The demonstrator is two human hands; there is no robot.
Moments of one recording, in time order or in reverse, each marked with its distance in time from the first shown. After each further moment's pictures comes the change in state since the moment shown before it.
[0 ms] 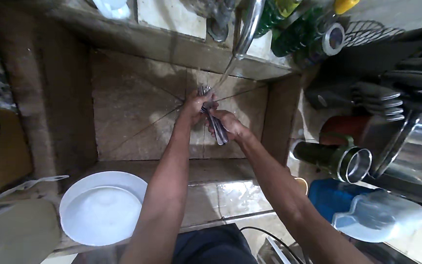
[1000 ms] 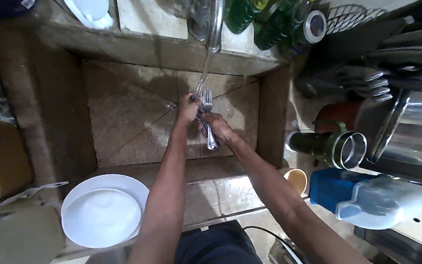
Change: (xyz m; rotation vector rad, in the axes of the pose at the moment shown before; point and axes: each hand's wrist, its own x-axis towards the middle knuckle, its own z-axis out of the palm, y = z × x) left_hand -0.023 0.000 0.015 0.603 0.251 0.137; right_hand -0.005 0.031 0.008 -0.021 0.109 -0.198
